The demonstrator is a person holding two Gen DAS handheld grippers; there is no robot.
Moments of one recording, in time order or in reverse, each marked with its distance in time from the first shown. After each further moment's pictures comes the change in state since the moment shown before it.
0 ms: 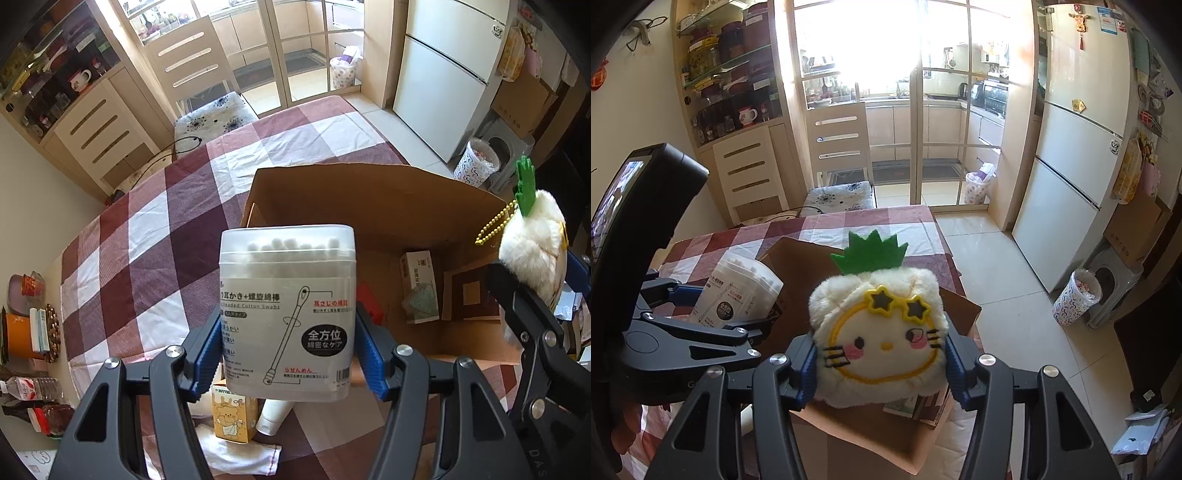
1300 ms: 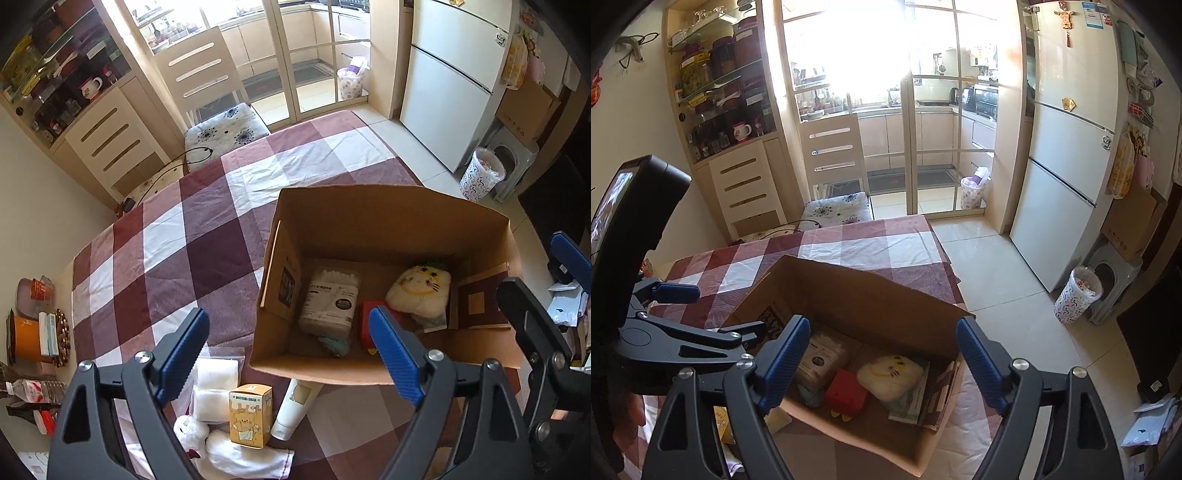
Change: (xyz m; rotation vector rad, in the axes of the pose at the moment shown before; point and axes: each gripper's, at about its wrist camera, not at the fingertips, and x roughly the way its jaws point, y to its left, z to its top) left arm -0.017 0.011 0.002 -0.007 -0.045 0.030; right arm -0.010 -0.008 0.006 0.046 -0.040 0.003
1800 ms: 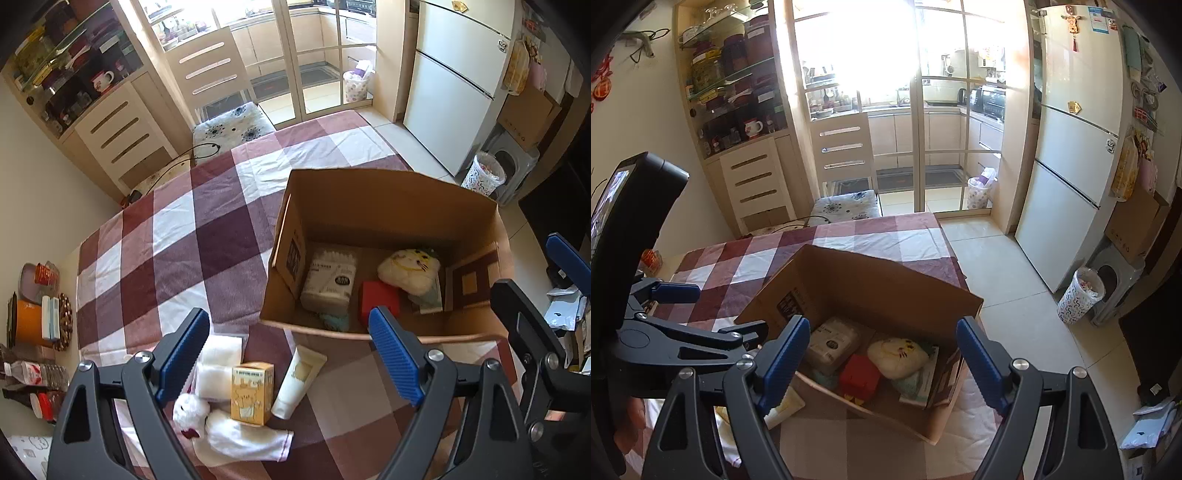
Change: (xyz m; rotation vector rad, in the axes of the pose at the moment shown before) left arm -0.025 0.003 -0.030 -0.029 -0.010 0.005; right arm -0.026 0.012 -0.013 -0.024 0.005 0.025
